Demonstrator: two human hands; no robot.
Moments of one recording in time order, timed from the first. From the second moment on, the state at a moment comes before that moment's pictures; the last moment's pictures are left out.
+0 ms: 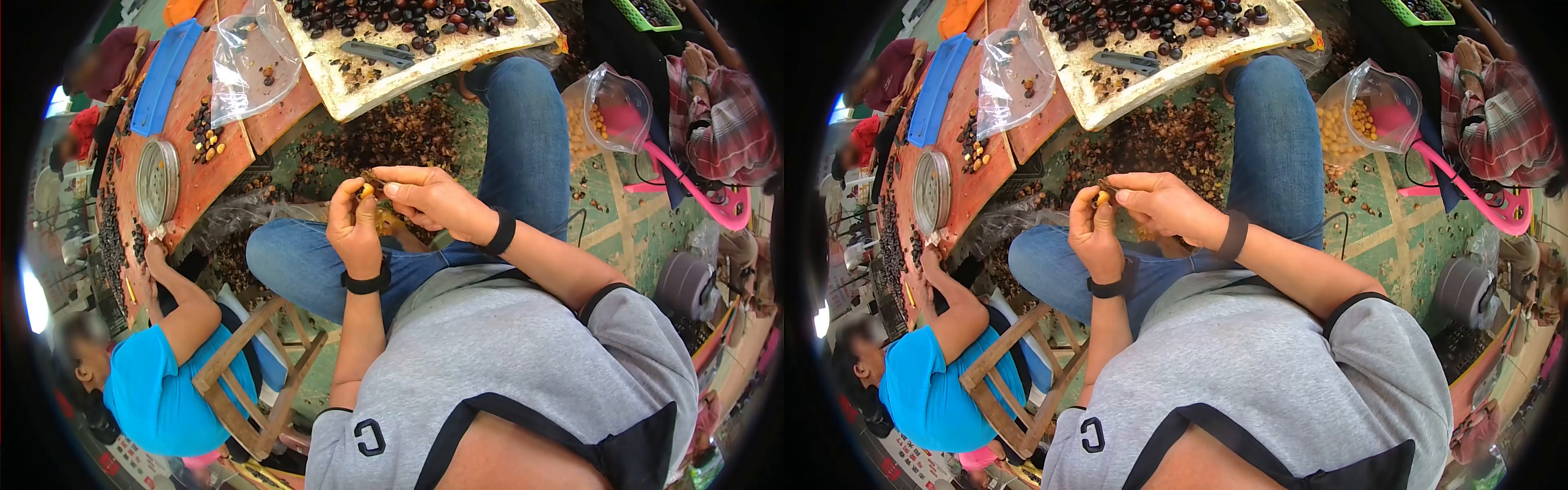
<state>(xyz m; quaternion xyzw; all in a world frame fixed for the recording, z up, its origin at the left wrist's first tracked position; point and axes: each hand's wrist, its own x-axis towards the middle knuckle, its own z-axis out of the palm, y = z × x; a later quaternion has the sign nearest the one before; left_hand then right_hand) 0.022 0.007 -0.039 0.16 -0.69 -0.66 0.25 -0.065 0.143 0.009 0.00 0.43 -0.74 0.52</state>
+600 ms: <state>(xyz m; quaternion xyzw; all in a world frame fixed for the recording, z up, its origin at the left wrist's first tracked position) 0.012 0.004 -0.025 0.21 -0.43 -0.86 0.16 -0.070 0.145 -0.008 -0.12 0.60 -0.69 0.39</state>
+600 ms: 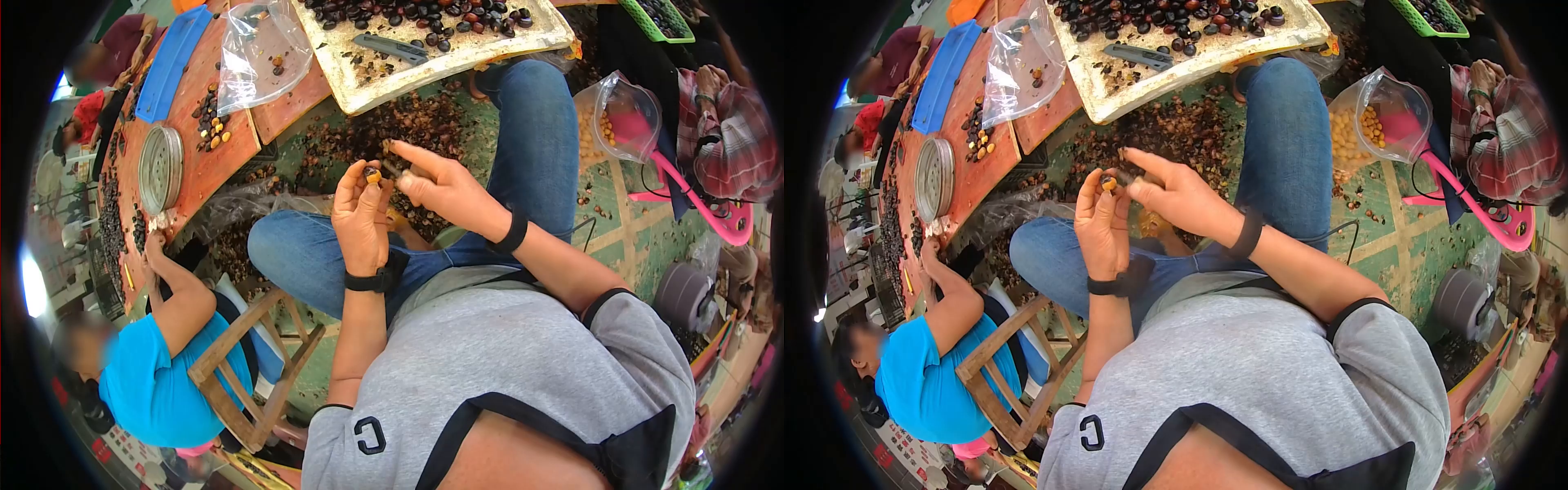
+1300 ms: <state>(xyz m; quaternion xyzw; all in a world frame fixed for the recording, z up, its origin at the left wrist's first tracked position) 0.011 0.010 -0.030 0.23 -0.65 -0.69 0.23 -0.043 0.127 -0.026 -0.19 0.67 -0.68 0.21</state>
